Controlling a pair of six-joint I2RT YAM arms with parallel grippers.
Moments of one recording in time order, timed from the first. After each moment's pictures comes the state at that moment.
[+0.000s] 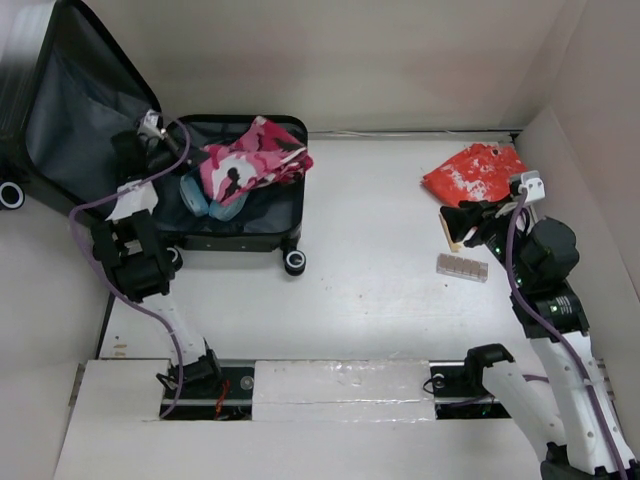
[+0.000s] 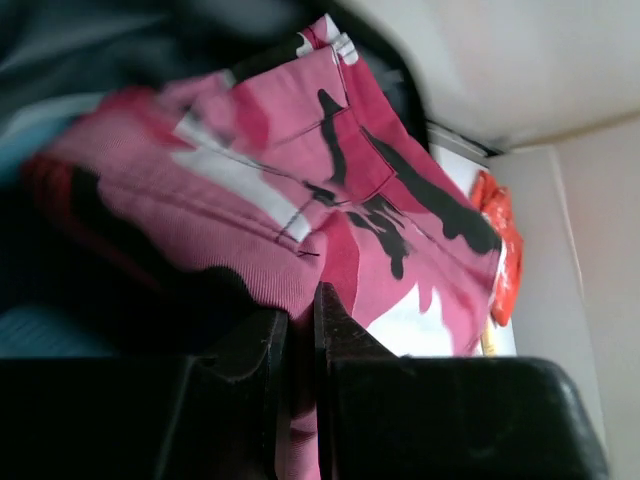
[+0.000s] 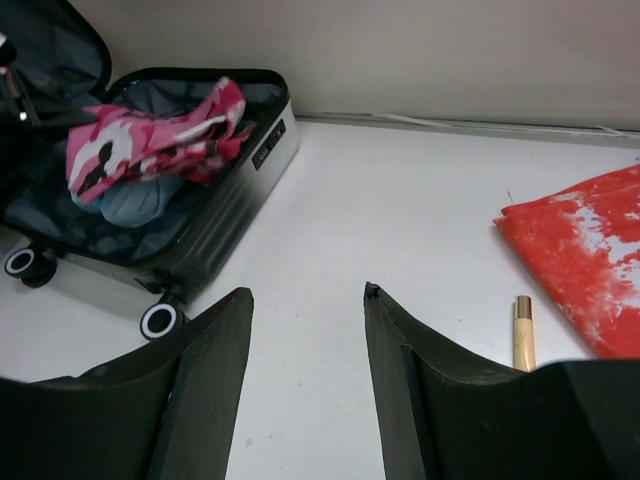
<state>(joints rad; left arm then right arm) 0.31 1.94 1.49 0.12 0.86 -0.61 0.18 0.63 0.89 -0.27 -0.23 0.22</state>
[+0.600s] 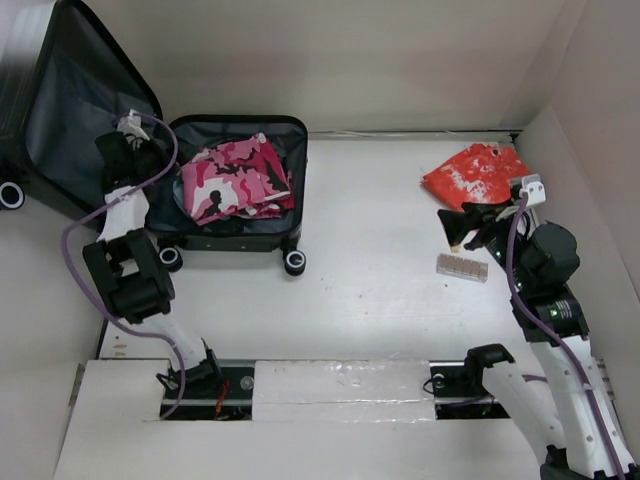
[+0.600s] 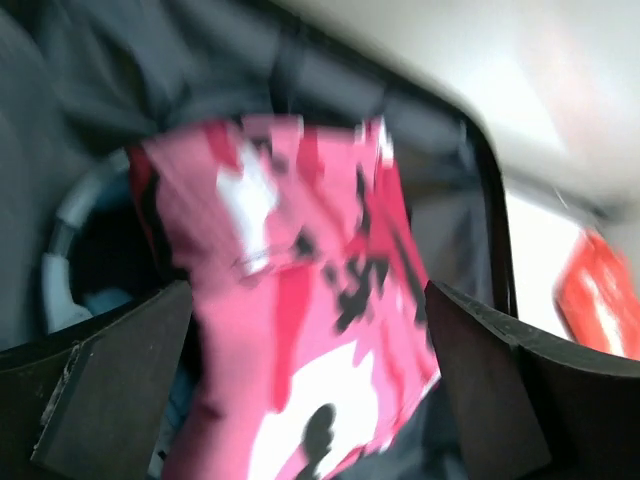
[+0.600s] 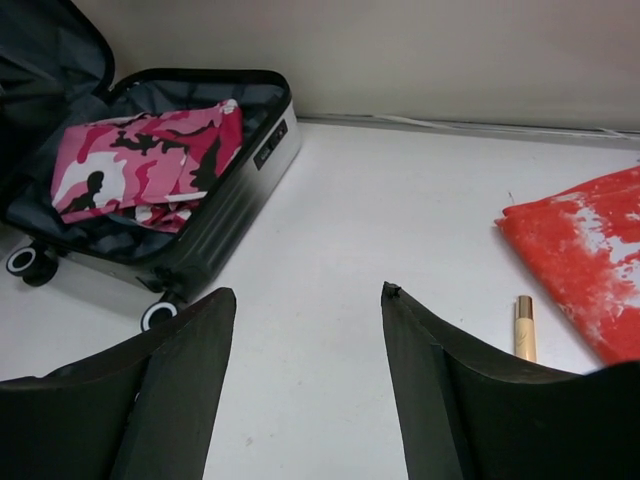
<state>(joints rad) 0.37 1.79 1.38 0.00 0.65 -0.44 0.18 0.61 0.87 -0.26 -0.24 0.22</state>
